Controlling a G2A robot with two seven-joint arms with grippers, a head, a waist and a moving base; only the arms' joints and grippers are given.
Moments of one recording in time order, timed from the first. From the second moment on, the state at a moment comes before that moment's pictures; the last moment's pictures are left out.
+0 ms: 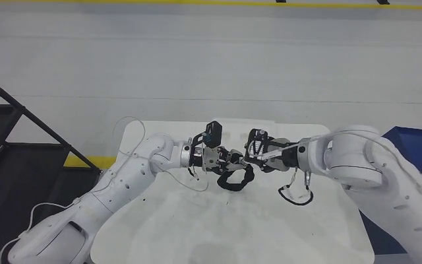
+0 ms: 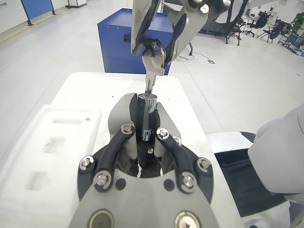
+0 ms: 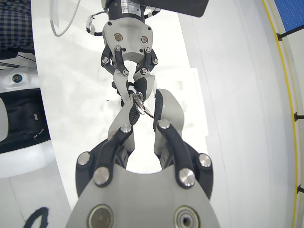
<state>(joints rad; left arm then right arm) 0.75 -1.02 -0.63 -1.35 0.71 -1.01 -0.06 -0.81 -0.88 0.96 -2.02 -0.57 -0.56 1.09</state>
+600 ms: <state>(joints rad) 0.74 -1.02 -0.61 -1.34 0.74 -1.01 -0.02 -0.84 -0.88 0.98 -1.99 -0.40 -0.31 1.12</state>
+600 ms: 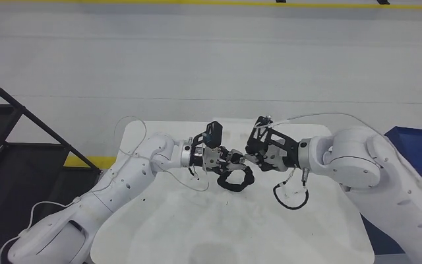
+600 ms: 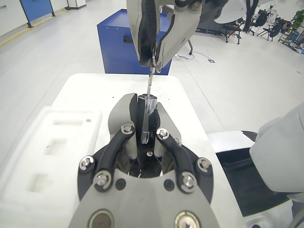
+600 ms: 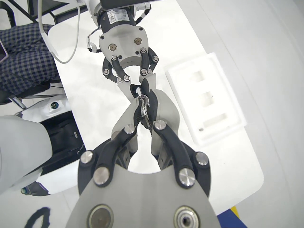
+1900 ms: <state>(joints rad) 0.83 -1.04 -0.77 -1.32 0.81 -0.98 0.13 -1.06 -0.85 1.17 -1.98 -0.39 -0.43 0.89</state>
